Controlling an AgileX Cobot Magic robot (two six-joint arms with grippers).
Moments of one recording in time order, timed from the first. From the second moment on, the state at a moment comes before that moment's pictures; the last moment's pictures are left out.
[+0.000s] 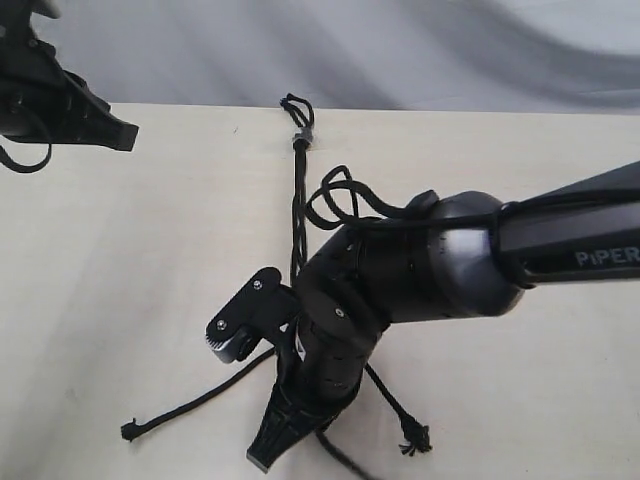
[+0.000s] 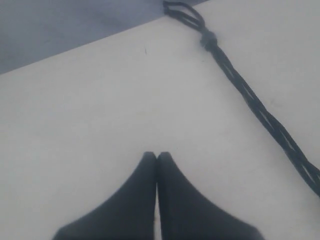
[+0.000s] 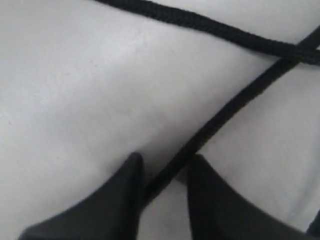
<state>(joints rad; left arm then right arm) -0.16 1.33 -0.90 -0.07 0.31 0.22 0.82 1.91 -1.02 -0.01 0.58 -0.05</state>
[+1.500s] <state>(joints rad) -0.16 1.33 -0.90 -0.07 0.32 0.22 0.68 1.97 -1.19 -0.19 0.77 -0.34</state>
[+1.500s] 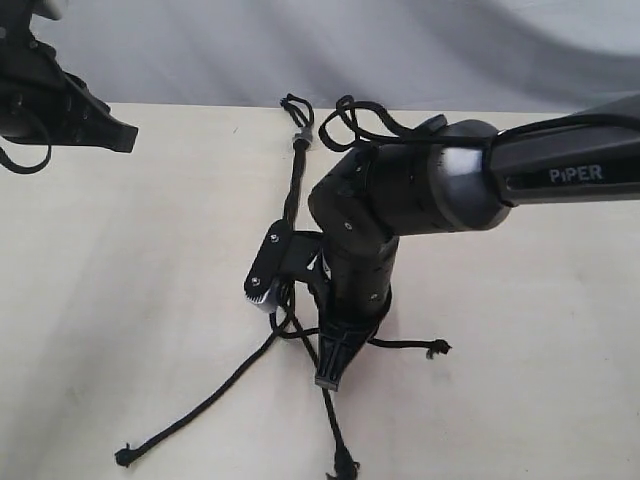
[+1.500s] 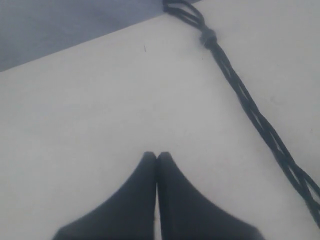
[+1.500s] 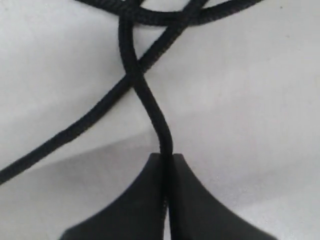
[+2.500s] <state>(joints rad) -0.16 1.33 -0.90 -0.07 0.32 0.22 0.73 1.93 -1.19 -0.01 0.80 -0.46</state>
